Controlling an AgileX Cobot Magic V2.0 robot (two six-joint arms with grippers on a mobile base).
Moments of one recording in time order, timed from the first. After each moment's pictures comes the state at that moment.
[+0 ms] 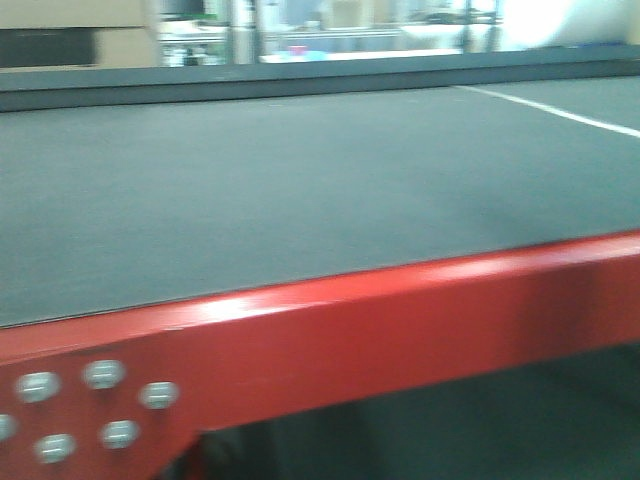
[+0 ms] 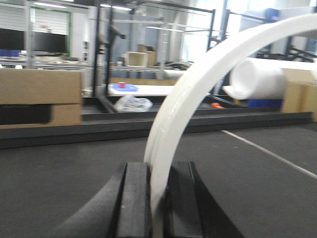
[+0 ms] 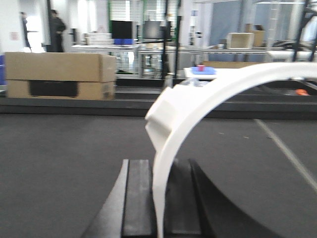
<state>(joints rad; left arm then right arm) -0.16 0.62 -0.67 -0.12 0.00 0.08 0.37 0.67 -0.73 -0.29 0.09 0.32</state>
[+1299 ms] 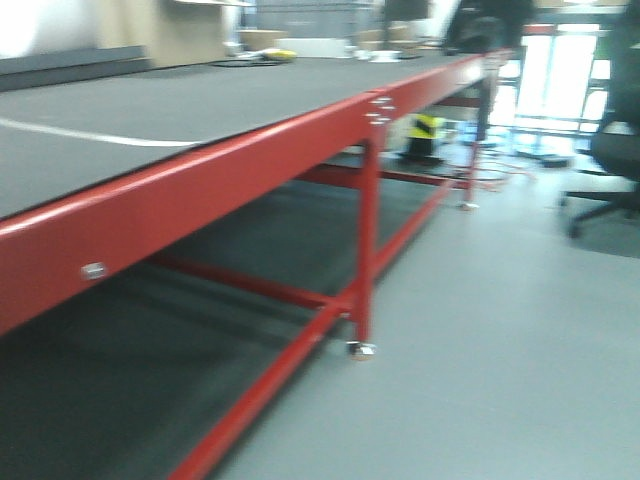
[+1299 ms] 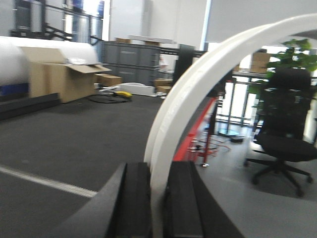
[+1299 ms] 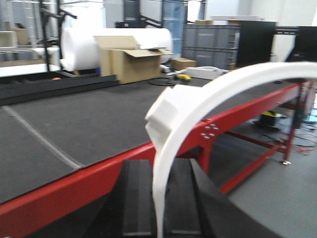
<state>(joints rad) -0.16 0.62 -0.67 -0.12 0.00 0.08 0.37 0.67 -0.73 -0.29 0.09 0.32</state>
